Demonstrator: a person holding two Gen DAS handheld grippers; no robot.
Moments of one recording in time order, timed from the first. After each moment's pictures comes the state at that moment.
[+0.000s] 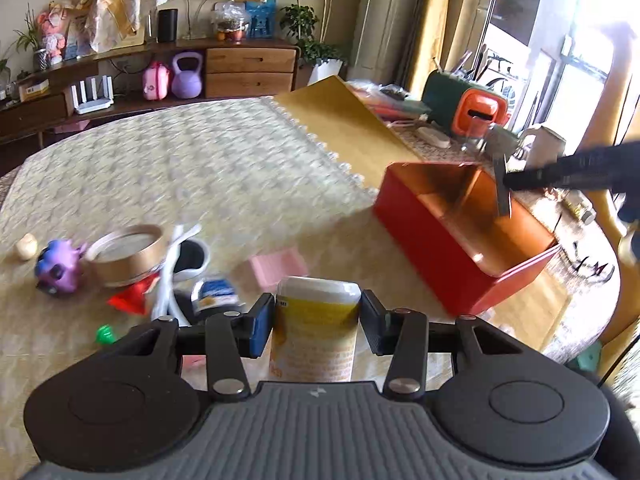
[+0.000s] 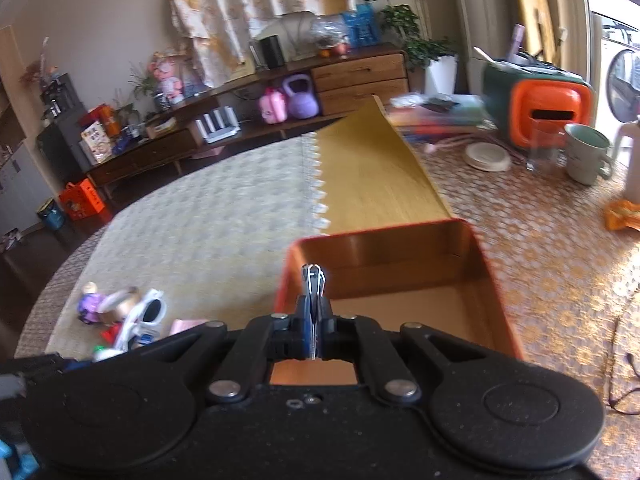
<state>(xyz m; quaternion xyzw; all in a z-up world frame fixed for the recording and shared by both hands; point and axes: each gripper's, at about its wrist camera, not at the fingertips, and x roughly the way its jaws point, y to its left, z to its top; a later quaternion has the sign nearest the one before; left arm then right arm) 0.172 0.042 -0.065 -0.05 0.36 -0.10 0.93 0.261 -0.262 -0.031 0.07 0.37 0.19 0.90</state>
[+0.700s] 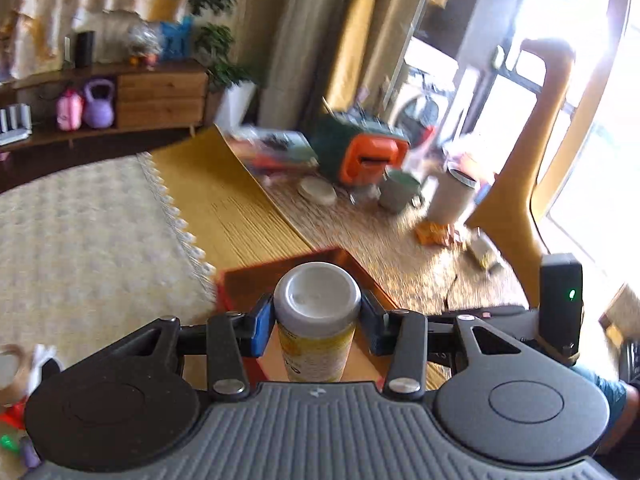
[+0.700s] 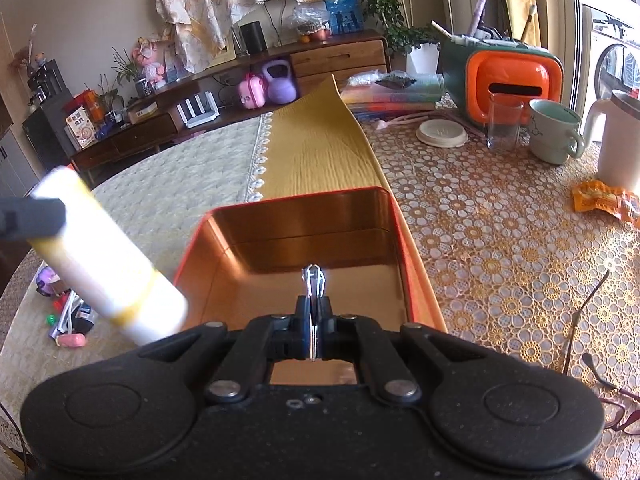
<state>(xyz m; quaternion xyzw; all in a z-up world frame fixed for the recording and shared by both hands) 0.243 -0.080 0.017 -0.06 0.35 -0.21 0.91 0.274 -0.323 -0.069 0.05 0.39 0.19 0.90</state>
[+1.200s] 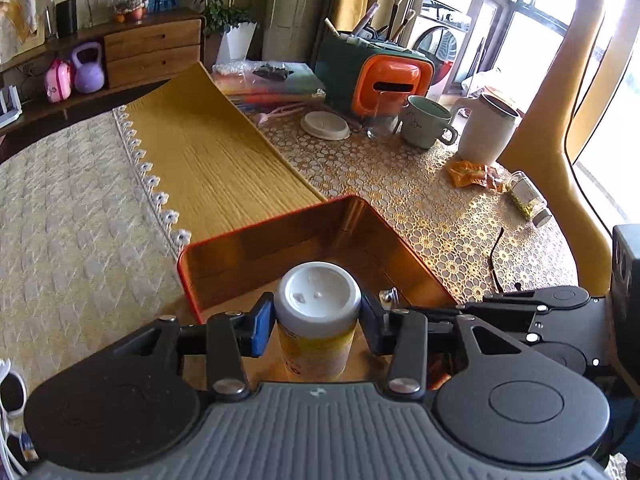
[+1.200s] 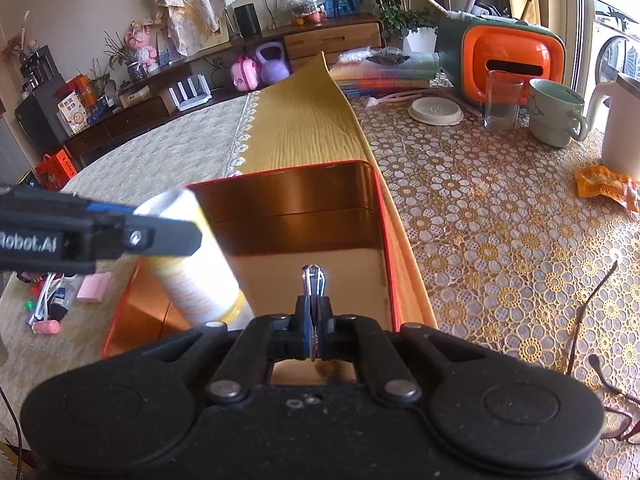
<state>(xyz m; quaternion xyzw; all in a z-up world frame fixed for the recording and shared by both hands) 0.314 -0.129 -0.039 -0.01 0.42 -0.19 0.89 0.291 -0.328 -0.091 0.04 0.41 0.18 0.89</state>
